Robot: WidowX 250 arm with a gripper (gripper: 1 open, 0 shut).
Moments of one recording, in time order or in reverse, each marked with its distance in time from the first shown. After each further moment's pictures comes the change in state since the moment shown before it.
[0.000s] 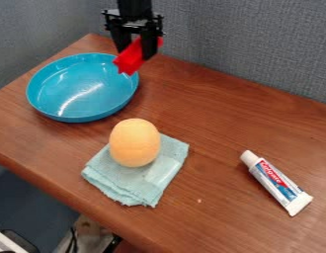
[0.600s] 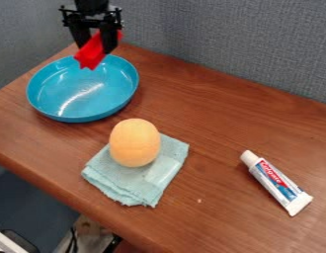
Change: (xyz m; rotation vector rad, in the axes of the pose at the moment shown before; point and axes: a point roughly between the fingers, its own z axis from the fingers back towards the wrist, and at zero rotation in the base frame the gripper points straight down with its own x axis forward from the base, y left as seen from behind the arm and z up) arm -0.018 0.054 0.010 0.027 -0.017 0.123
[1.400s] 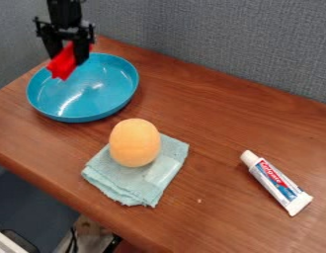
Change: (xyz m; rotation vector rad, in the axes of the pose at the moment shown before) arm -0.005 0.048 -0.034 0.096 0.063 0.056
